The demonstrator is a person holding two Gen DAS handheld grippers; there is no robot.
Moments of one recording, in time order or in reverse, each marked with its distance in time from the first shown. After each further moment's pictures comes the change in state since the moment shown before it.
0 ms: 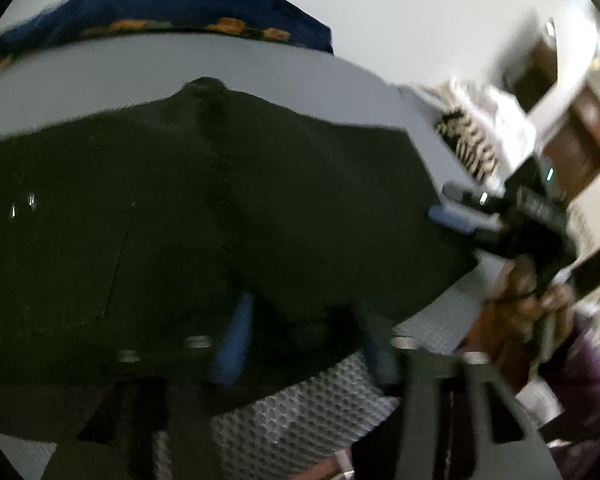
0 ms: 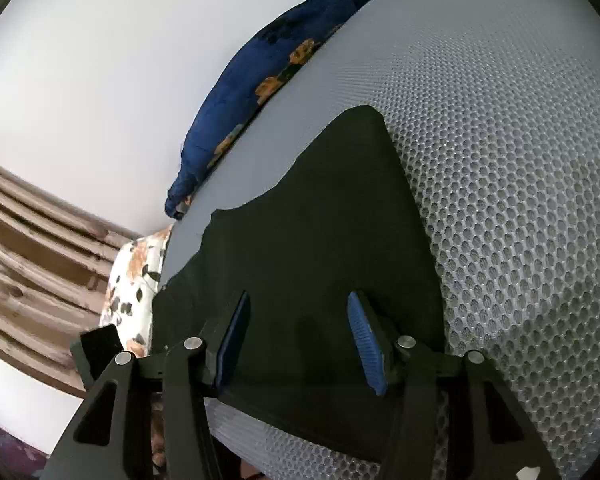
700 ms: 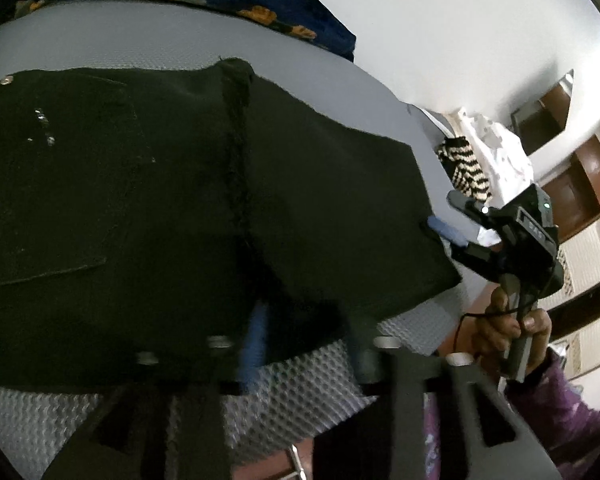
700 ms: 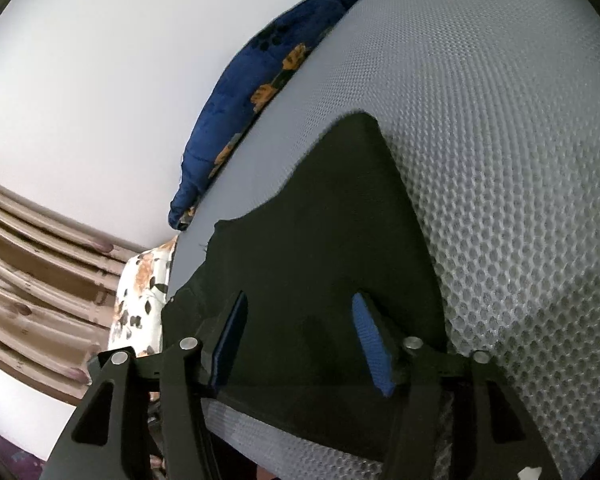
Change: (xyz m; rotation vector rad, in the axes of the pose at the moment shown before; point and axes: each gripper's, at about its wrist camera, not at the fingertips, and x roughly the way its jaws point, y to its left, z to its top) left arm -0.015 0.018 -0.015 -0.203 -0.012 -0.084; right arm -0.020 0.011 0.009 -0.006 -0.046 0.002
